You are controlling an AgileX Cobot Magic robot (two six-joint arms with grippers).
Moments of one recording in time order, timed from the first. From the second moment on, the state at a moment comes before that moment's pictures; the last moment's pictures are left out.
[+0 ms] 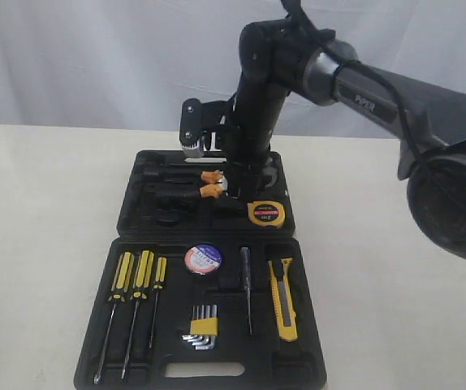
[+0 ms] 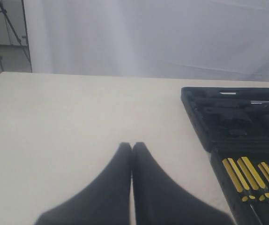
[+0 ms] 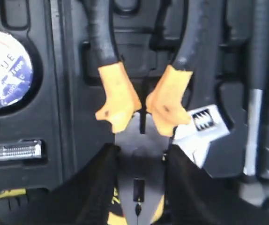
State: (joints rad) left arm -0.02 0.00 0.00 -0.02 0.27 -0.03; right arm 0.12 2.39 -2.22 0.05 1.22 -1.10
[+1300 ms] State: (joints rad) left arm -0.02 0.00 0.00 -0.02 0.27 -0.03; right arm 0.20 2.50 -2.22 0.02 1.07 -1.02
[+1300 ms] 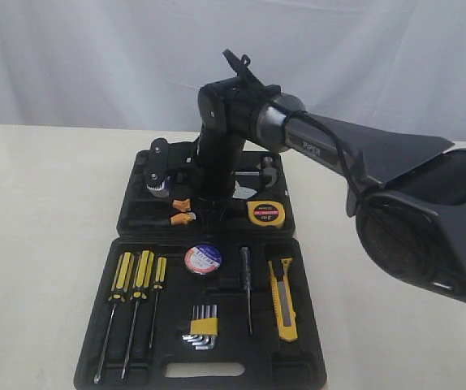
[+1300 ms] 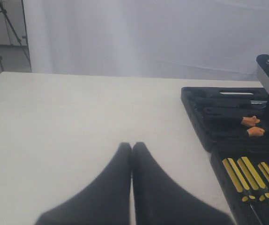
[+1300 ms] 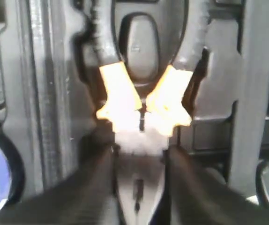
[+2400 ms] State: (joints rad) left arm -0.02 0.00 0.00 -0.02 0.27 -0.03; right arm 0.21 2.52 -2.22 0.13 1.00 -0.86
